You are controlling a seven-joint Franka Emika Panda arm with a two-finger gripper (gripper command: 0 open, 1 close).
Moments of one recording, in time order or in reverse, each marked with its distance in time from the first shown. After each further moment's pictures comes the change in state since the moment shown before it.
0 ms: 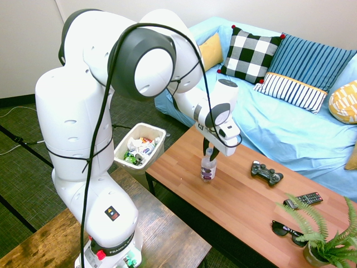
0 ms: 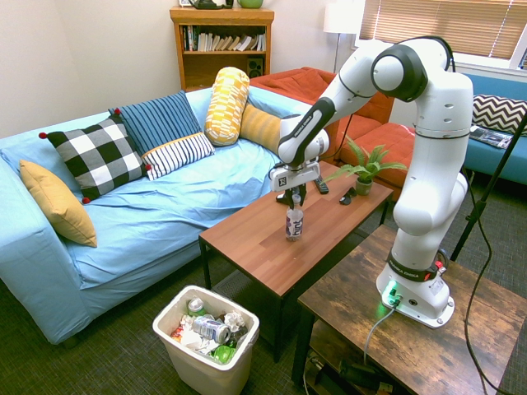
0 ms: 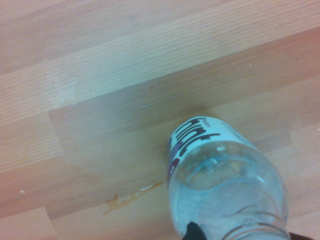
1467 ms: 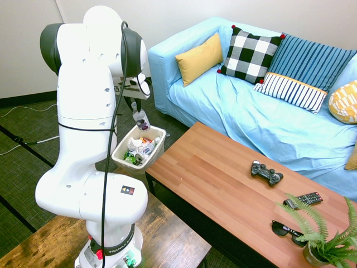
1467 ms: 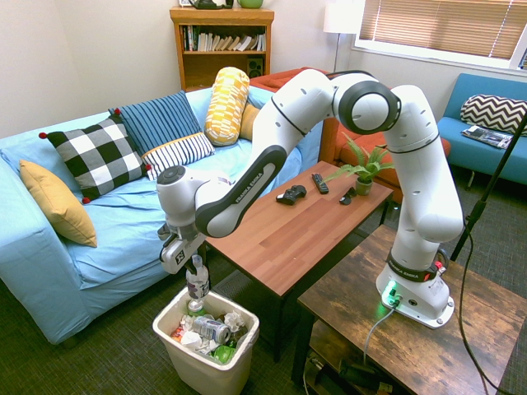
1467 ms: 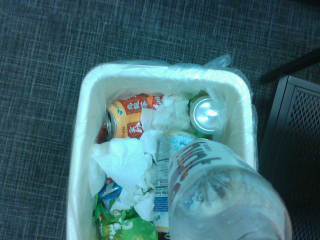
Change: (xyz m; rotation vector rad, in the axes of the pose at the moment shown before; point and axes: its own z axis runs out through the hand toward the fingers) arm -0.432 -0.205 0.004 0.056 0.200 -0.570
